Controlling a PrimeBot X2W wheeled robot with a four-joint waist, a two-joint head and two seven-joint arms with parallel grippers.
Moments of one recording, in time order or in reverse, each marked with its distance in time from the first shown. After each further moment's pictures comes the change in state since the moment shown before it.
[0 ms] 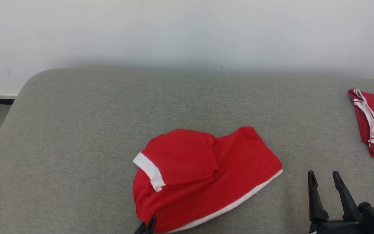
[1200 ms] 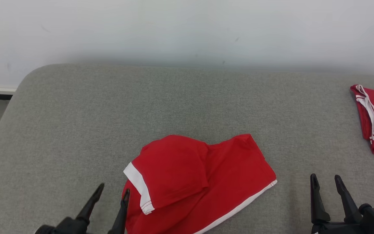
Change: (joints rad) left arm -0.022 0.083 0.103 -0.061 -0.044 0.075 0.004; right arm -0.006 0.004 -0.022 0.051 0.004 0.000 -0.005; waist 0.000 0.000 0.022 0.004
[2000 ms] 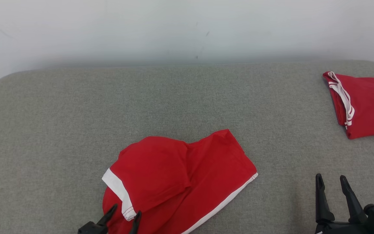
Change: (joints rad) left arm -0.058 0.024 -0.097 0.126 0.016 -0.015 0.117; right arm -0.006 -0.006 -0.022 0.016 0.007 0.000 -0.005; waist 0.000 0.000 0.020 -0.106
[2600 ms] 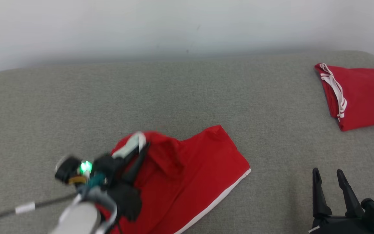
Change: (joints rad) left arm -0.363 0.007 -0.101 0.016 0.005 -0.055 0.057; right arm -0.027 -0.003 0.020 0.002 0.009 0.000 0.000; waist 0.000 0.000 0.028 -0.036
